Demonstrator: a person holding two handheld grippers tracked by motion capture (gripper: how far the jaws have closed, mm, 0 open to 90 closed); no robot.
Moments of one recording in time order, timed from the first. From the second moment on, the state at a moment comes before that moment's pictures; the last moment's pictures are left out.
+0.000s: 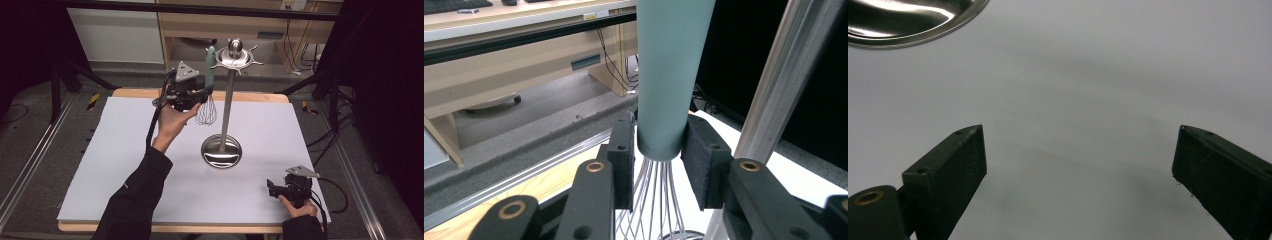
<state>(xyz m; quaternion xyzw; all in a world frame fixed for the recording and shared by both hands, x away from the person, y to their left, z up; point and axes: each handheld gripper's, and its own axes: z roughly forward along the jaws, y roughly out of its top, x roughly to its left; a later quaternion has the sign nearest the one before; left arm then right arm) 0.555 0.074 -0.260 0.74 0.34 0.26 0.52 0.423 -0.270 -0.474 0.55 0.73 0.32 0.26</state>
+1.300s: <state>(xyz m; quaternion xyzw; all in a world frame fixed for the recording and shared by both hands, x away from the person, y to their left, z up) 0.493 0.172 -0.335 0.75 0.38 0.22 0.50 0.423 -0.271 -0.476 0.56 0.72 0.31 0.26</state>
